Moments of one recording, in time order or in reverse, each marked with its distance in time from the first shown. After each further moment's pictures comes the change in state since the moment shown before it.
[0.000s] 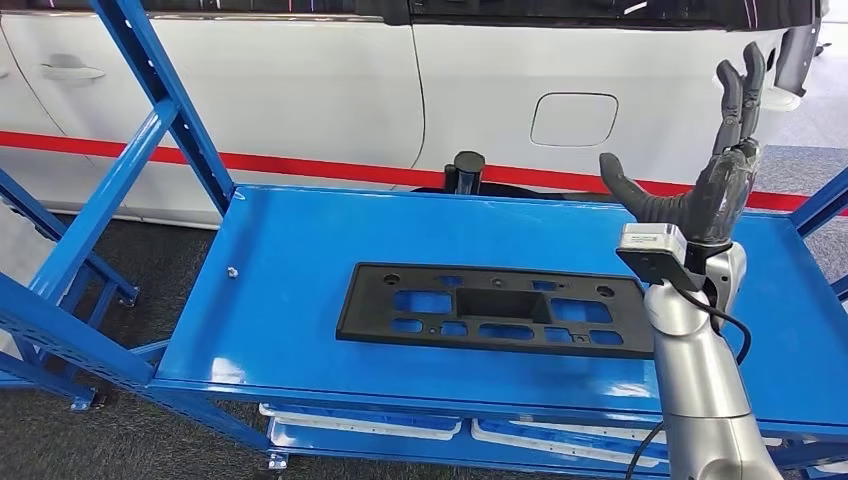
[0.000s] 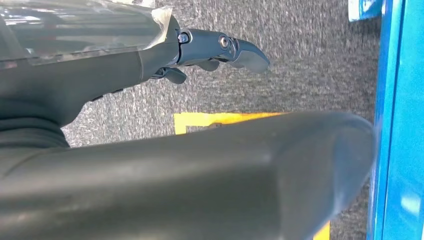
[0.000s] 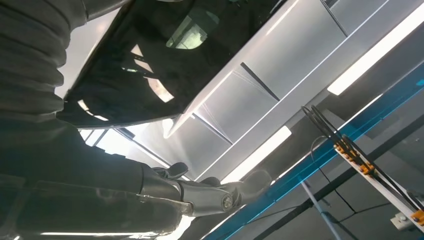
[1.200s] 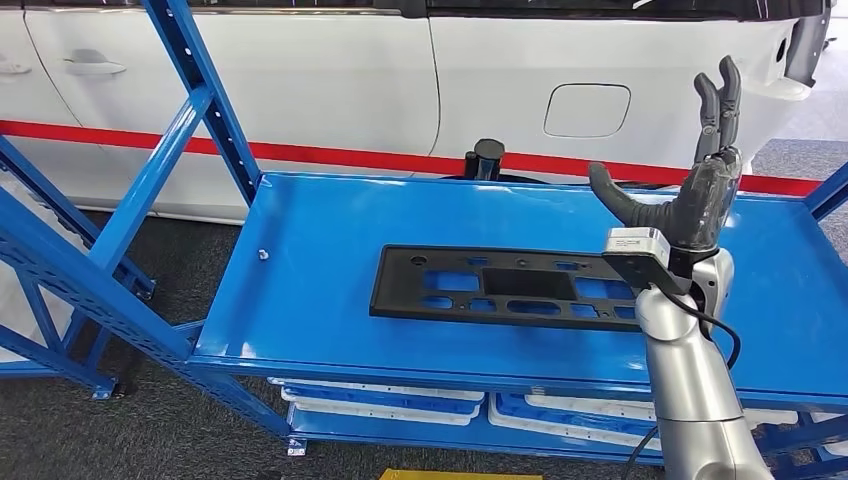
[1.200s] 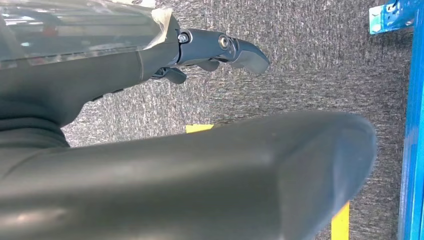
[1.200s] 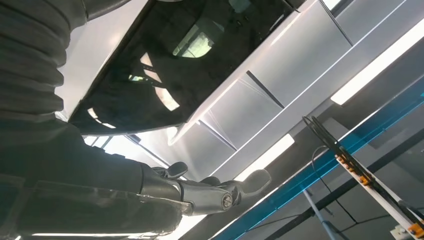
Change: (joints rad) left arm -0.001 0.000 0.000 0.000 -0.017 0.004 0.003; right arm 0.018 0.008 0.008 0.012 0.024 -0.012 0.007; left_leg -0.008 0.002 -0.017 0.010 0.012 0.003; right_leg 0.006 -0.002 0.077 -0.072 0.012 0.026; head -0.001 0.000
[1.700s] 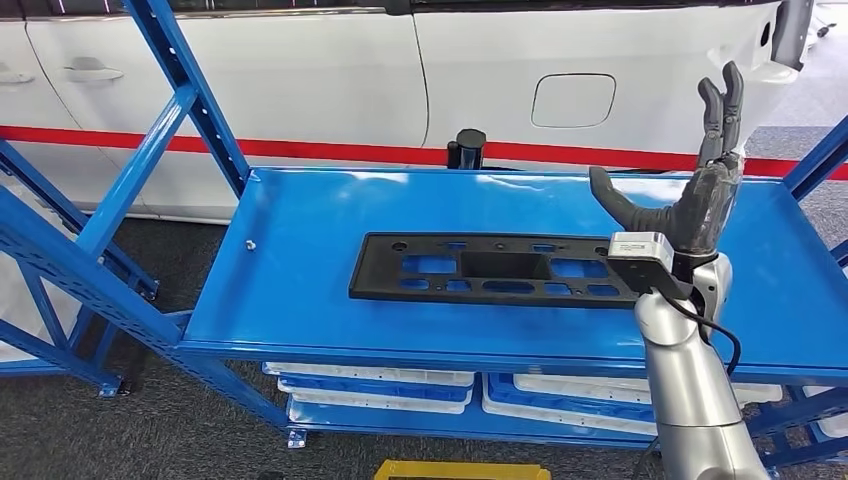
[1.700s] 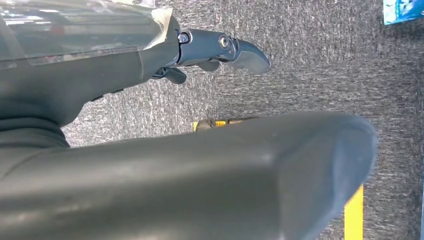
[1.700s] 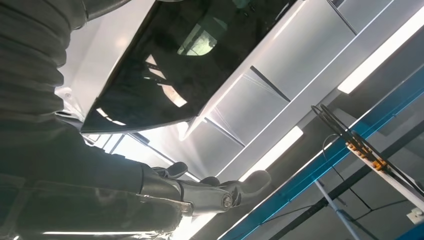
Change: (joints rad) left arm -0.002 0.000 0.000 0.000 -0.007 -0.001 0.005; right arm 0.027 -0.001 -0.002 -0.023 0.001 -0.004 0.002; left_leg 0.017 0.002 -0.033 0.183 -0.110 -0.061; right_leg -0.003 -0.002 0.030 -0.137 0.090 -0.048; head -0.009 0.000
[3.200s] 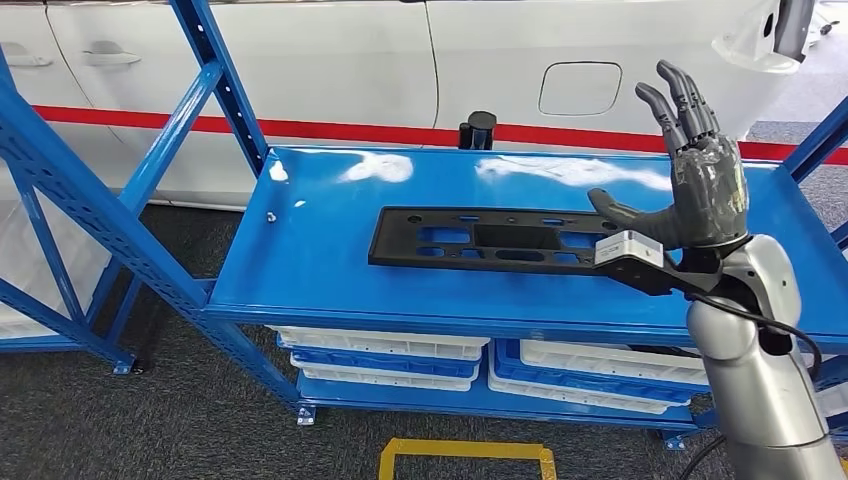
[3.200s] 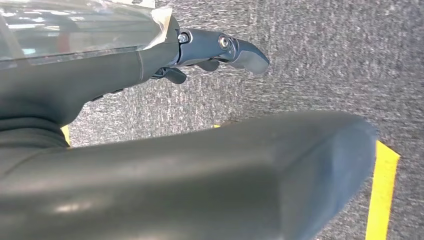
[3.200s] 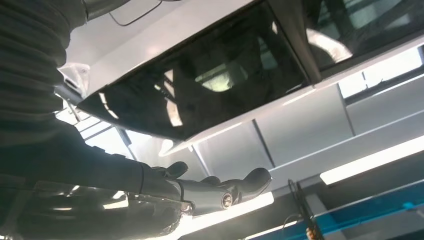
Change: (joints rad) left arm 0.041 0.012 0.038 0.000 0.060 -0.003 -0.044; right arm 0.000 -0.242 0.062 -0.202 0.146 0.382 0.225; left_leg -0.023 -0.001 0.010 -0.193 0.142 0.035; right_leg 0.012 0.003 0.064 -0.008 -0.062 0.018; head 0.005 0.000
